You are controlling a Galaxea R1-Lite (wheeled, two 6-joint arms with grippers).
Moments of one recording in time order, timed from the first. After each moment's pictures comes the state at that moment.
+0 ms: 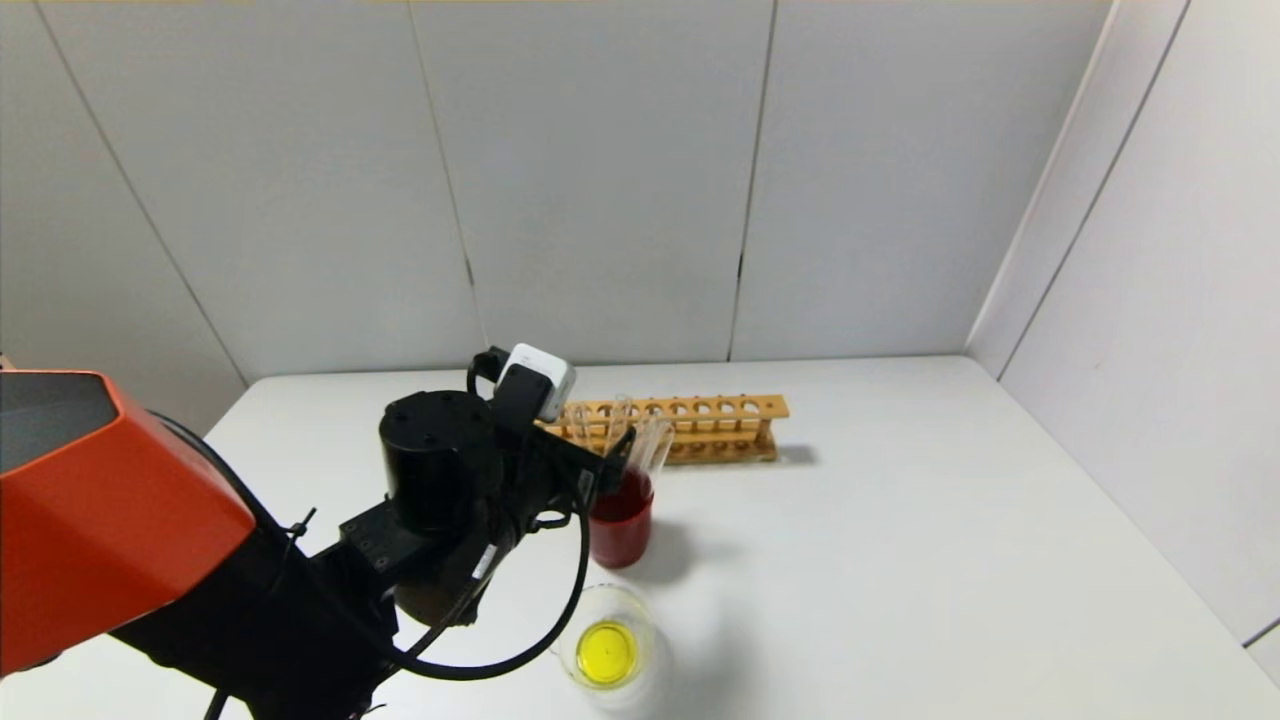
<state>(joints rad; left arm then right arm) -0.68 1.93 -0.60 -1.28 0.30 0.15 0.00 0.00 0.00 0.00 0.00 0.00</state>
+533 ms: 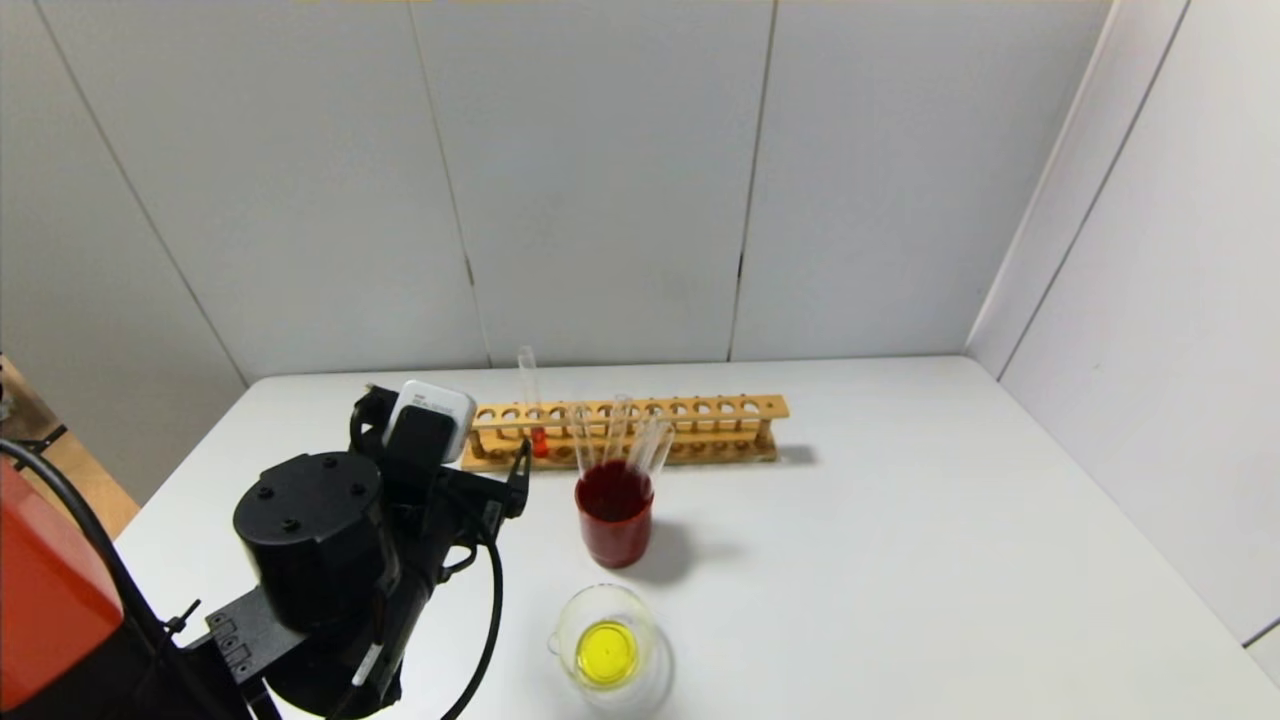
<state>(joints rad) -0.68 1.83 -0.31 -1.48 0.63 0.24 0.00 0.00 0.00 0.00 0.00 0.00</state>
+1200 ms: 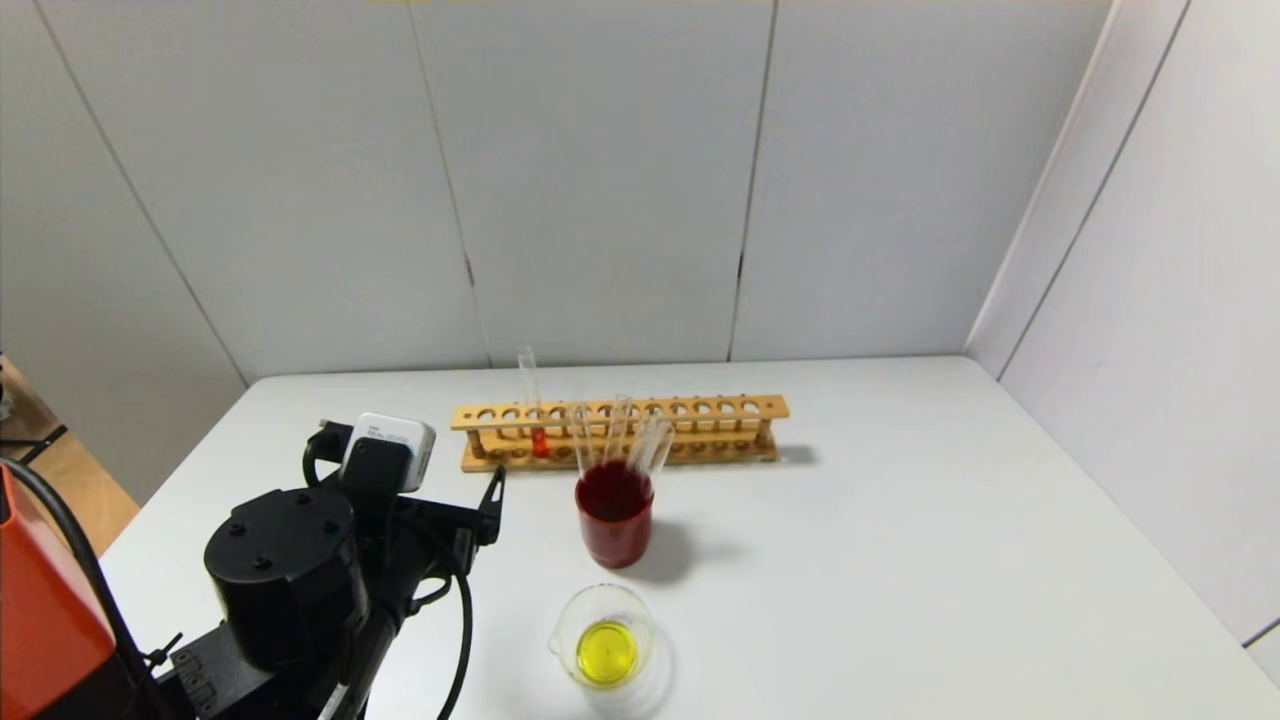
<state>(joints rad) -0.65 1.84 -0.22 -1.52 0.61 0.11 0.00 0.00 0.00 0.00 0.00 0.00</state>
